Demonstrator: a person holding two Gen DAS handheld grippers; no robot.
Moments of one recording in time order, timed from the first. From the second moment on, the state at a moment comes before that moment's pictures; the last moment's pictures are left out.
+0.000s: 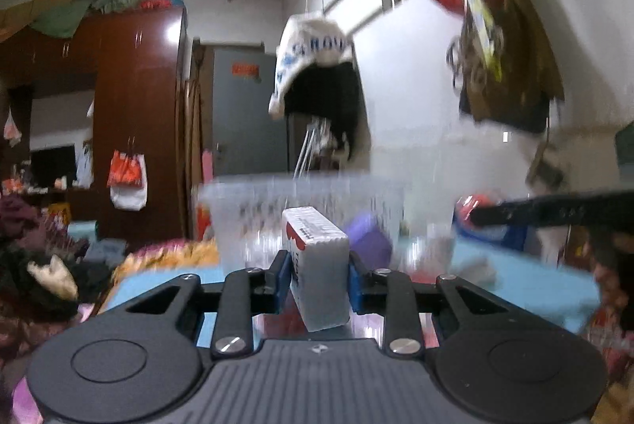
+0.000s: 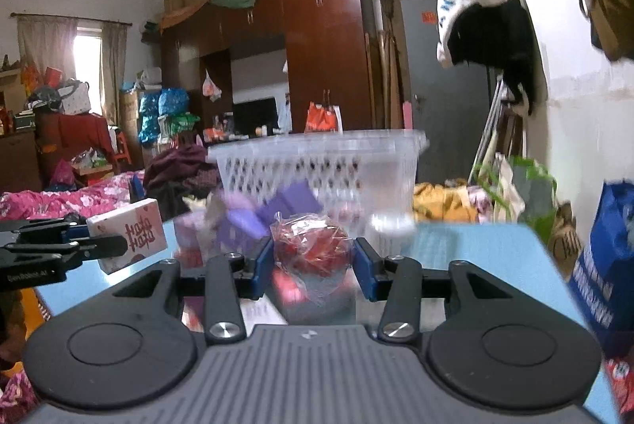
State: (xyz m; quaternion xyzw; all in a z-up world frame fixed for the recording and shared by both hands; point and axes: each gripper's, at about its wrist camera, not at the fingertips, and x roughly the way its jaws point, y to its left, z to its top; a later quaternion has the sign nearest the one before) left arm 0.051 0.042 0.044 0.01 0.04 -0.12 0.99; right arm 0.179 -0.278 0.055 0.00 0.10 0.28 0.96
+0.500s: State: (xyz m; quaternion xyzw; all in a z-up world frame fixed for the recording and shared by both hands) left arm 0.255 0.025 0.126 0.00 0.12 -0.09 0.99; right arm 0.314 -0.198 0.116 -0.06 0.09 0.23 0.97
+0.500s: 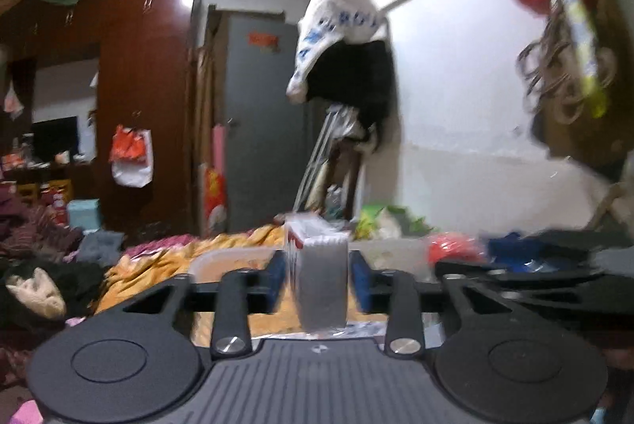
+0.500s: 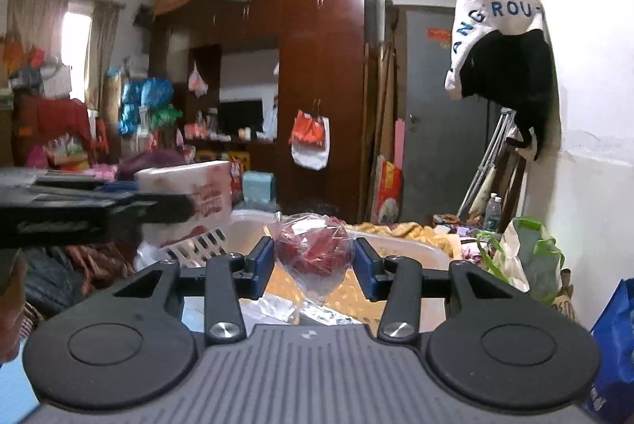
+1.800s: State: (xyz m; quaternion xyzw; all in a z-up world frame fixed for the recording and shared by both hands) left arm 0.067 -0.047 -0.008 0.07 0.18 -0.17 0.97; right arm 0.240 -0.283 0.012 -0.05 0.29 0.18 0.94
